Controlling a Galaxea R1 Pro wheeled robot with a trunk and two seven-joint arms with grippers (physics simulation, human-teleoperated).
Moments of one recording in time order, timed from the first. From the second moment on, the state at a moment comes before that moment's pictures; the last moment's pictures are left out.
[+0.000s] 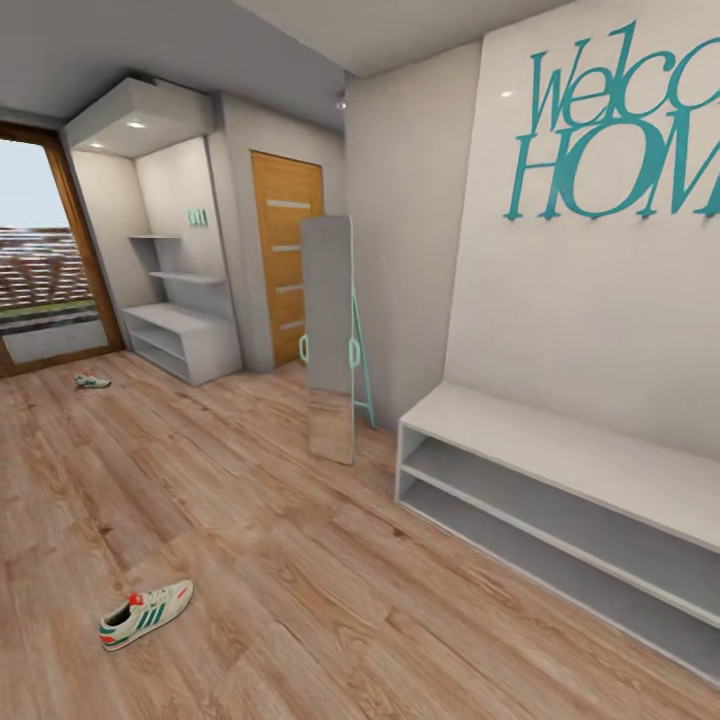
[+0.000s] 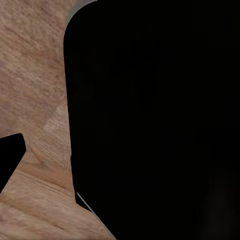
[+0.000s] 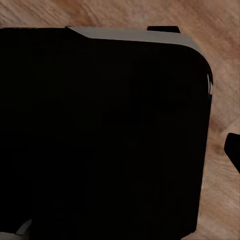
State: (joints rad) left arm -0.01 0.00 0.00 -0.02 0.00 0.01 0.00; right arm 0.00 0.05 -0.01 -0.09 0.00 0.00 0.00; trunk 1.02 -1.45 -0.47
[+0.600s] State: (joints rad) left arm -0.01 0.00 0.00 -0.04 0.00 0.01 0.00; right arm 0.00 0.05 -0.01 -0.11 0.00 0.00 0.00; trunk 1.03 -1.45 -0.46
